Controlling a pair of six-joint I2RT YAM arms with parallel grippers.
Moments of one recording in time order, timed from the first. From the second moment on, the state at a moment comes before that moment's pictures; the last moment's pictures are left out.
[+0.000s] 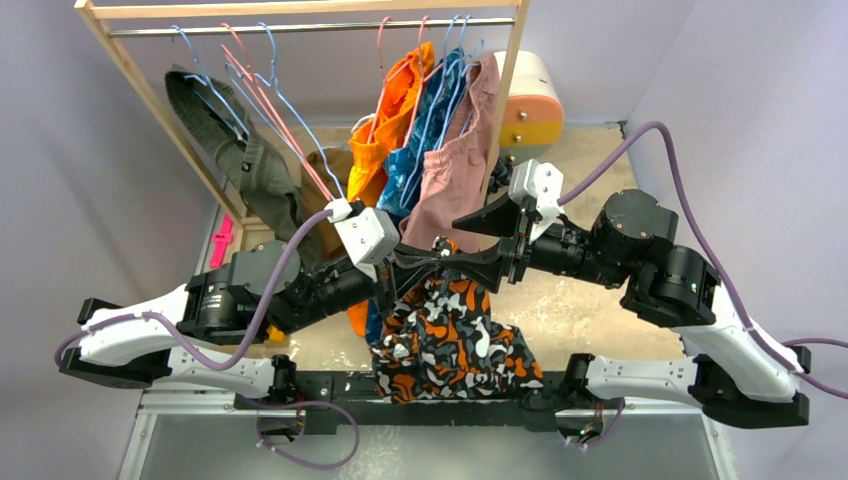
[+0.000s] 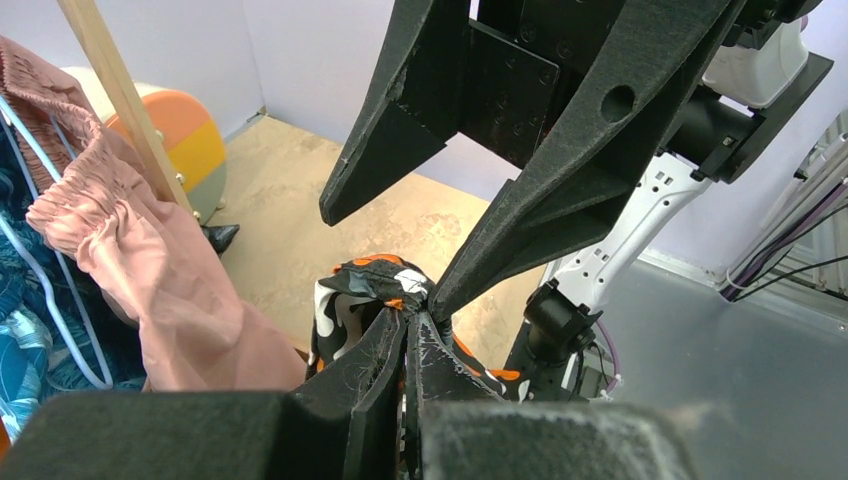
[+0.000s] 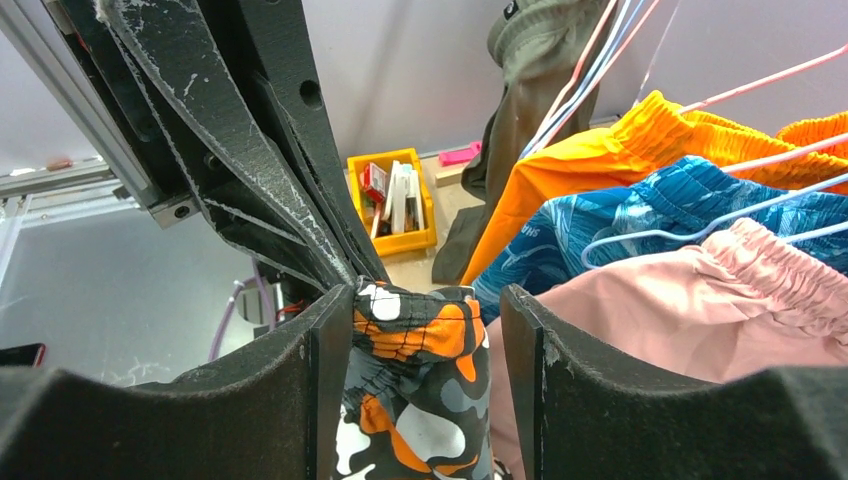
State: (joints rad) left arm -1.52 1.02 1.48 -0.44 -0.42 -0.07; right arm 1.12 1.00 1.59 -0.62 -0.12 -0.01
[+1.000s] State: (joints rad) left arm -1.52 1.00 1.46 -0.44 -0.45 -0.07; right arm 1.12 0.98 1.54 -0.65 -0.06 0.00
